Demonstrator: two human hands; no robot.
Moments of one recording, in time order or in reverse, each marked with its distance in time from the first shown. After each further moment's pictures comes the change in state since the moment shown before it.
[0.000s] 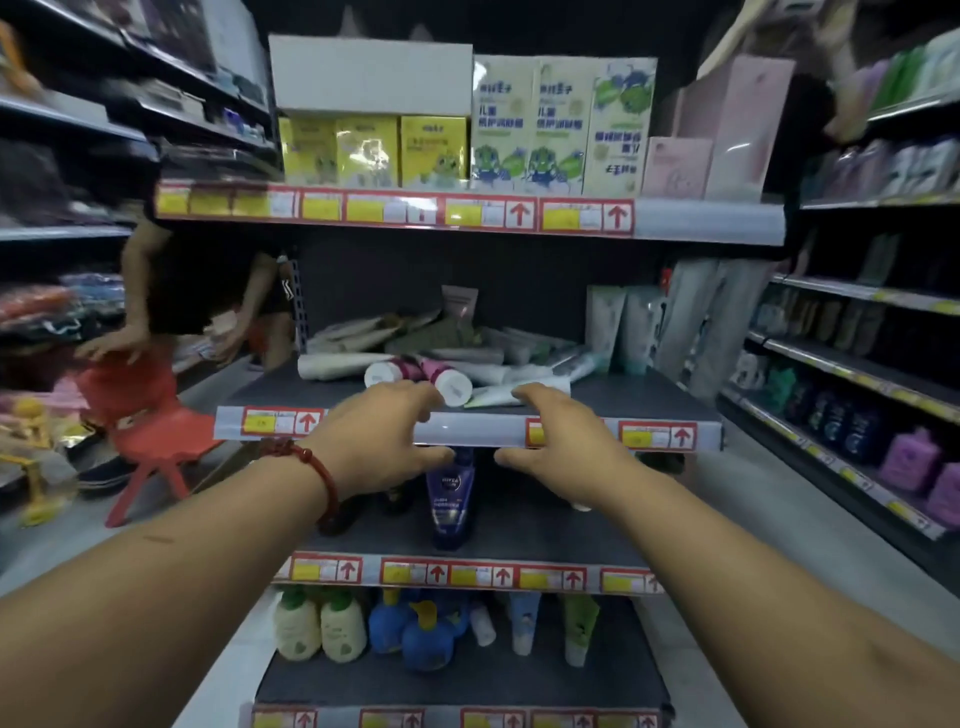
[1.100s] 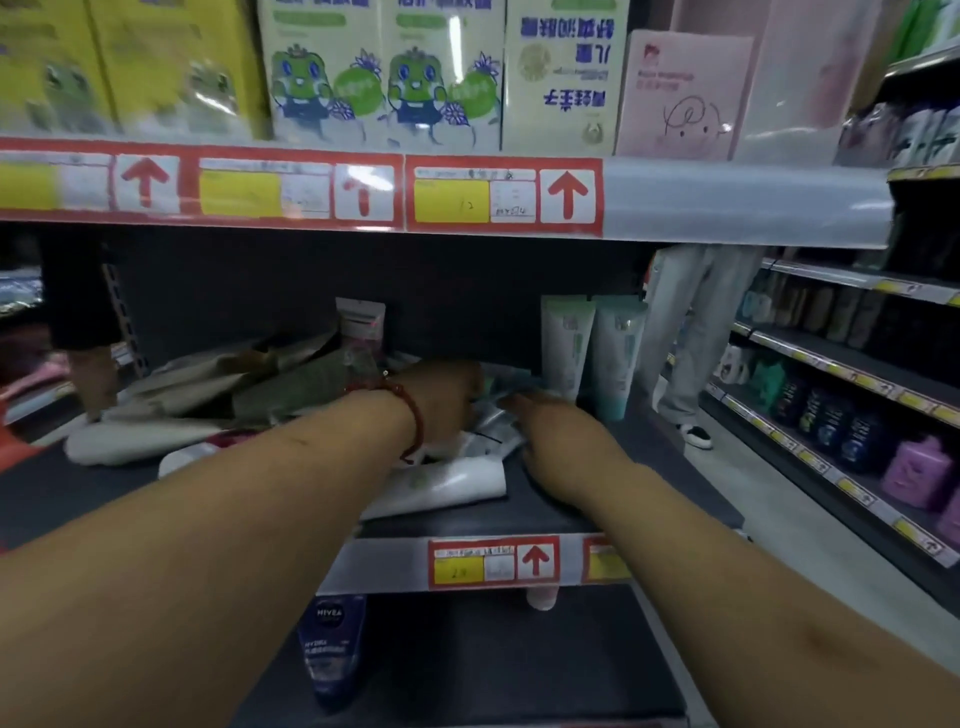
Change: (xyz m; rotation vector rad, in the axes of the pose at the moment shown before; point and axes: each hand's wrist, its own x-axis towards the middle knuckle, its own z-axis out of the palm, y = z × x) left_hand 0.294 0.049 0.096 0.050 -0.225 0.074; right_hand 0.189 0.179 0.012 -0.284 -0.089 -0.017
